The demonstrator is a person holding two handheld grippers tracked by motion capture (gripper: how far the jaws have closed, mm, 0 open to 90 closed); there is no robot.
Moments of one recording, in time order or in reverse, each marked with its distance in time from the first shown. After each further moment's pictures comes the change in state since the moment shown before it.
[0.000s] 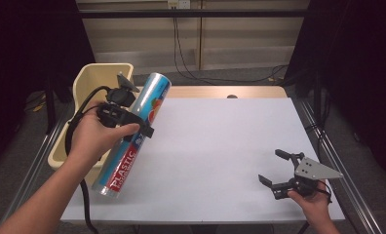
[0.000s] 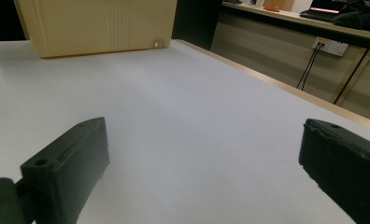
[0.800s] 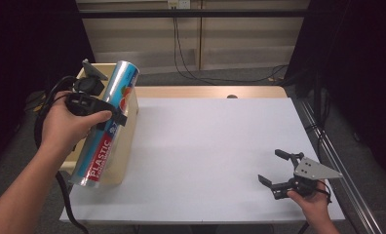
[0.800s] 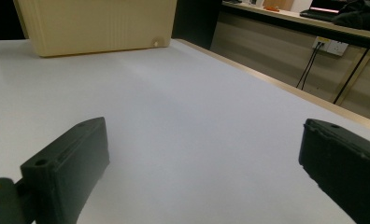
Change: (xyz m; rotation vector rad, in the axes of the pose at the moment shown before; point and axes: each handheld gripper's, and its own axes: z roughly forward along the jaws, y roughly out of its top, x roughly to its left) left arm 0.054 -0.005 -0.029 -0.032 0.098 -0.144; right arm 0.000 0.000 0.001 0.004 -0.001 -0.005
